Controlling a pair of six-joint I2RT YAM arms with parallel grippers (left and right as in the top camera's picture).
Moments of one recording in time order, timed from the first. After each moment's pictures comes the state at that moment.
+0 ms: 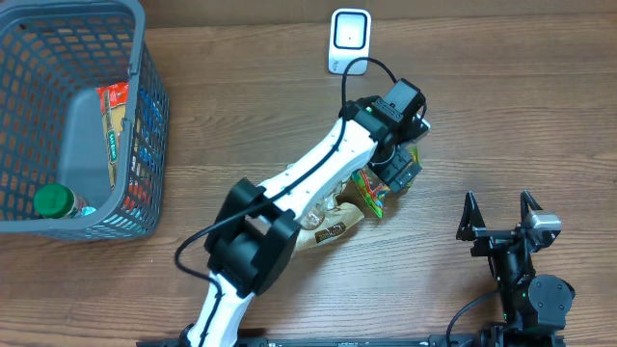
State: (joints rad) left arm -0.72 2.16 1.85 -0.94 0.07 0.10; right arm -0.10 0.01 0.02 -0.02 -0.16 0.15
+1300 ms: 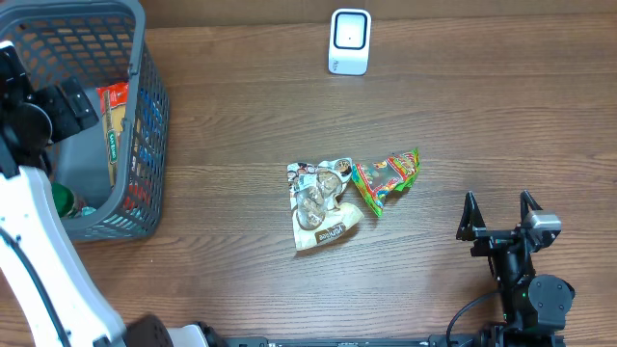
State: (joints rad) left arm 0.49 1.54 1.86 -1.15 -0.04 0.00; right arm -0.10 0.01 0.02 -0.02 -0.16 0.15
